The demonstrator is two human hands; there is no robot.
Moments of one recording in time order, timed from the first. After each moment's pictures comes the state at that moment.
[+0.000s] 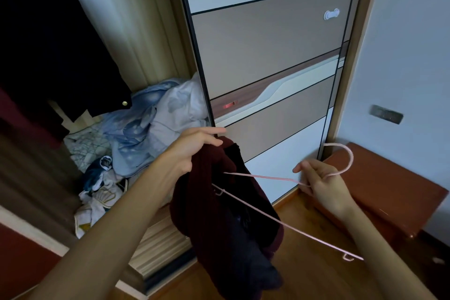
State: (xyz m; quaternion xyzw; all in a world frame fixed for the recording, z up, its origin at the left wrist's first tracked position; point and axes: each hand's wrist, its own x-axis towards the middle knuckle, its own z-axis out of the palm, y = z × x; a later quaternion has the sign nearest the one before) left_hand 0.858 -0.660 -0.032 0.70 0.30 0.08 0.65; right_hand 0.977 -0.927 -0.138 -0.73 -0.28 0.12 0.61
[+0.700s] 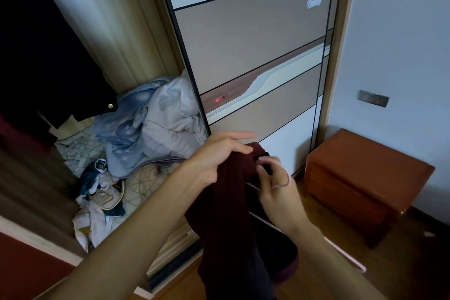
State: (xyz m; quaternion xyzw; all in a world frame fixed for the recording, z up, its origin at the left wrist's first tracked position) left_hand 0.851 -0.746 -0.030 0.69 0.25 0.01 0.68; right_hand 0.884 -0.887 -0.138 -0.74 -0.31 -0.05 0.60
